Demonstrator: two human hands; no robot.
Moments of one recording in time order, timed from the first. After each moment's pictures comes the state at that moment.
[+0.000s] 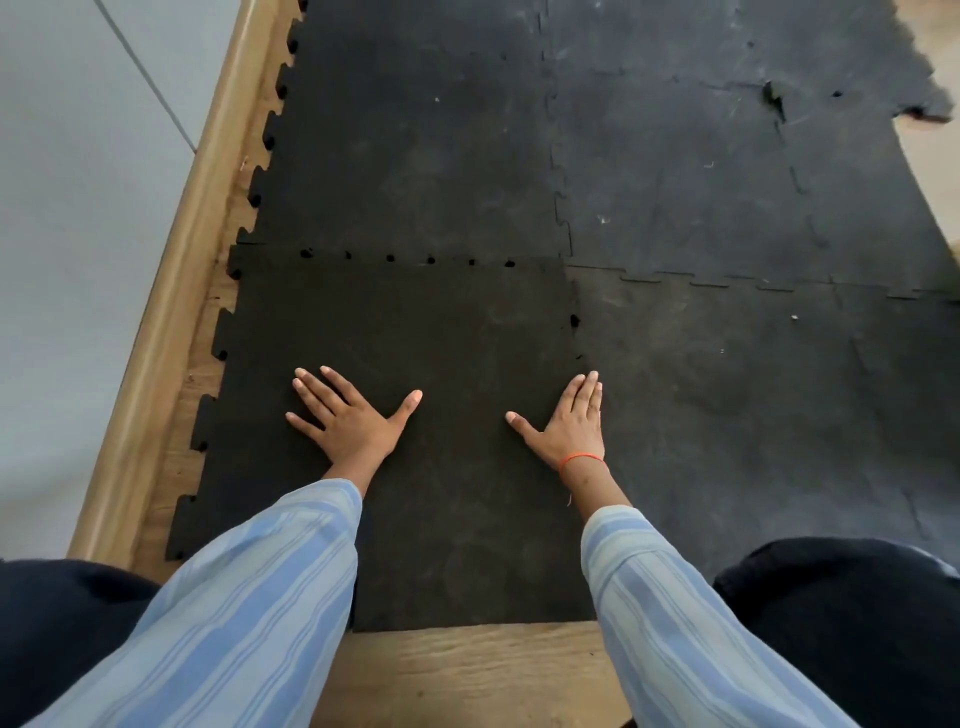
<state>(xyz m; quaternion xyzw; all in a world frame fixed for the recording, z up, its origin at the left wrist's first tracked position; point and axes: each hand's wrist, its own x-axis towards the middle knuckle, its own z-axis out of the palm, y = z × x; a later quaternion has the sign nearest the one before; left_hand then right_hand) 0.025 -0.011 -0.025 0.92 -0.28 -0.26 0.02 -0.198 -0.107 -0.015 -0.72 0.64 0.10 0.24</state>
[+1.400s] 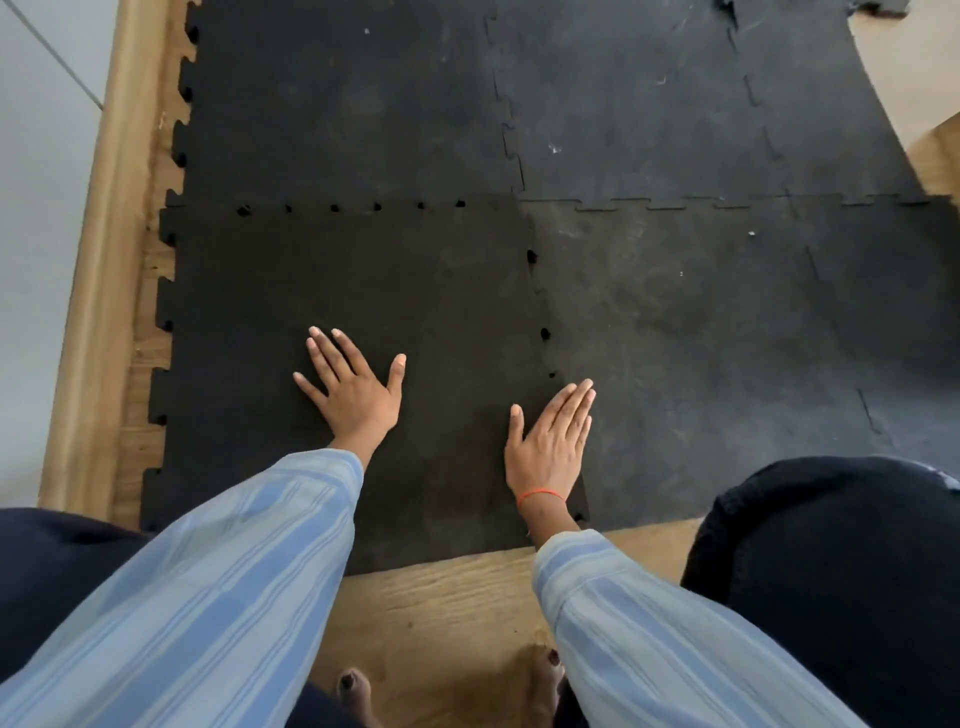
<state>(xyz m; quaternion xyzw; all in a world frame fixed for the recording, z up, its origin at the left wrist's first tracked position) -0.022 -0.004 -0.032 0.89 -0.39 -0.21 0.00 -0.231 -0.006 -0.035 -0.66 0.74 -0.01 0.15</state>
